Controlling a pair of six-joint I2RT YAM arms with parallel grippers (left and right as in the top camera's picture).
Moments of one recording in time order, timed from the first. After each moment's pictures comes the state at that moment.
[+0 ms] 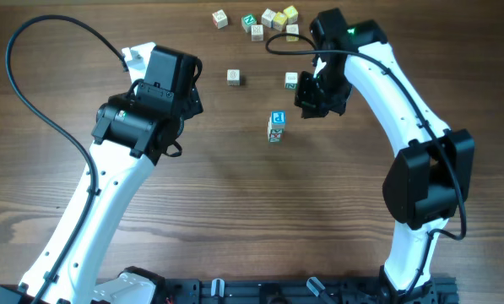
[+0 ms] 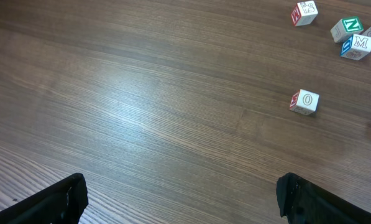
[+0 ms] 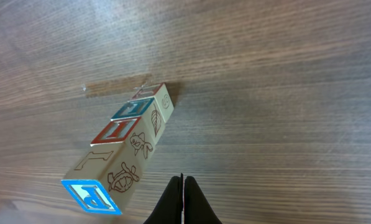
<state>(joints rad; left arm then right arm) -0.36 1.41 1.41 -1.00 -0.50 -0.55 0.32 2.07 1.85 -1.31 -0.27 0.55</state>
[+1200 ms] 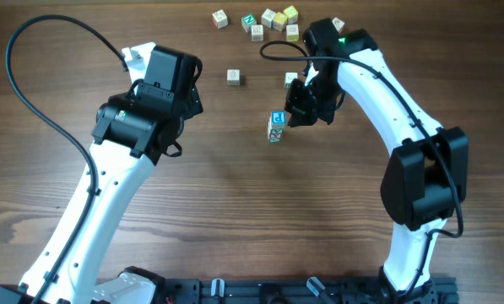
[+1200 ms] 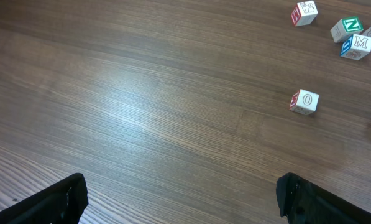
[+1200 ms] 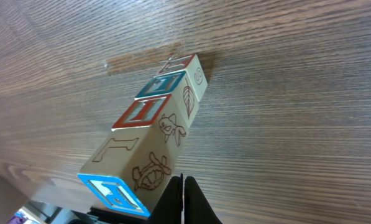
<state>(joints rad) -0.36 1.41 1.41 -1.00 -0.50 -0.55 0.34 2.07 1.78 -1.25 -0.42 0.63</state>
